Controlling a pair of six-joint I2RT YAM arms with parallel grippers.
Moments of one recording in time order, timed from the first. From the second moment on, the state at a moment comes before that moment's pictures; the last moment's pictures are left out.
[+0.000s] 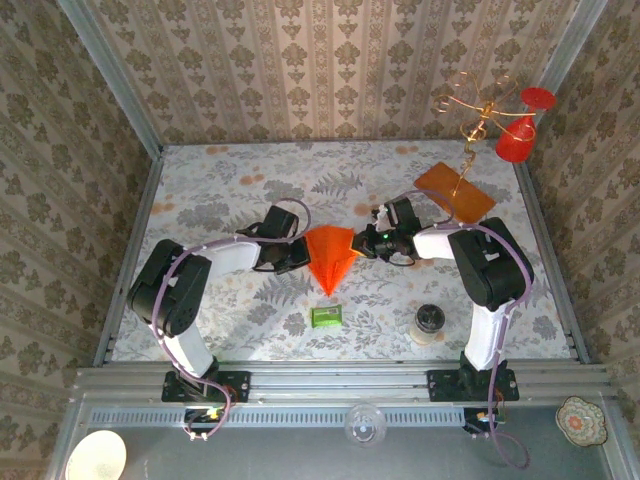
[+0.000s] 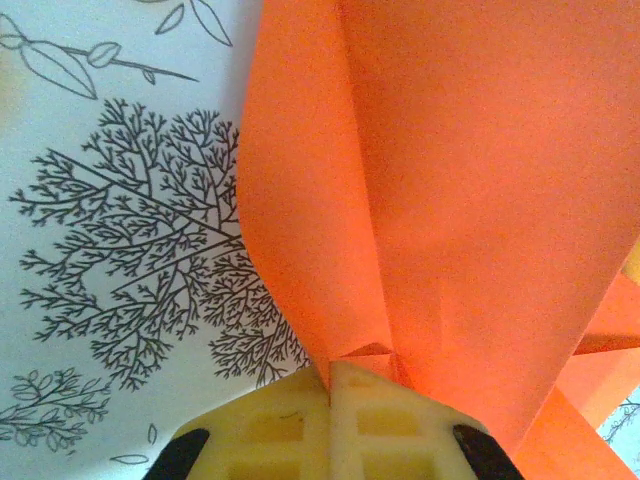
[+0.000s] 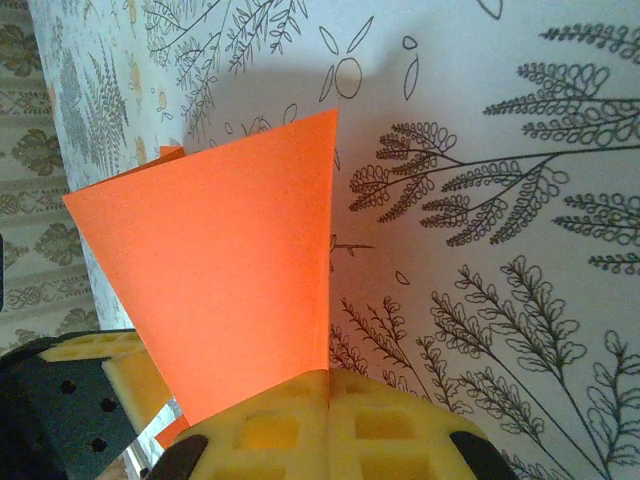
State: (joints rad) left arm -0.57 1.72 0.91 -0.23 0.26 -0.76; right arm 0.34 1.91 0.94 0.11 -0.61 0.81
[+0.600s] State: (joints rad) left arm -0.70 1.61 1.04 -0.35 0.11 -0.69; right arm 0.34 1.92 0.94 0.11 -0.61 0.81
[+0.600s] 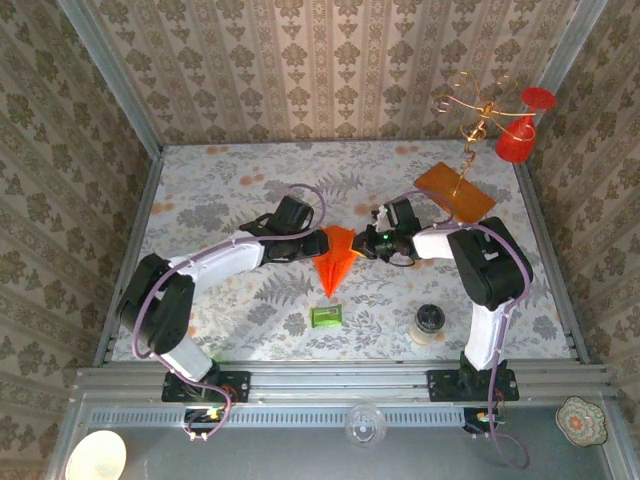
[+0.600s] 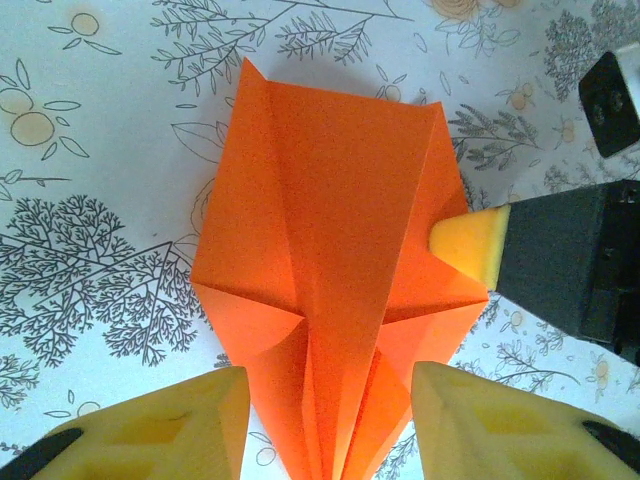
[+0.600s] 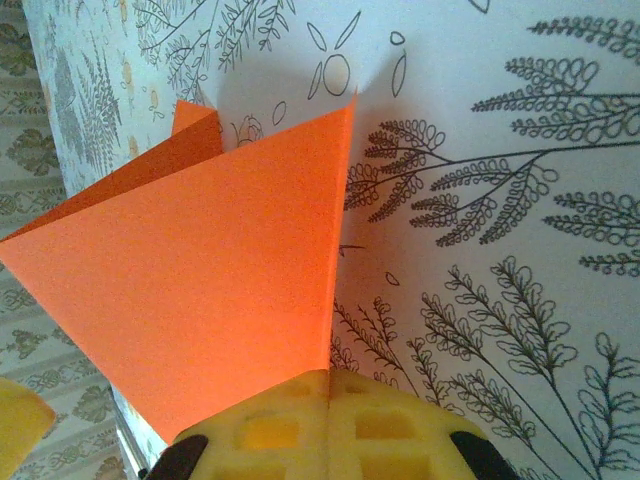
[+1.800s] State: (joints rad) left arm -0.77 1.82 1.19 -0.50 0.11 -0.58; right arm 0.34 1.92 0.94 0.11 -0.61 0.81
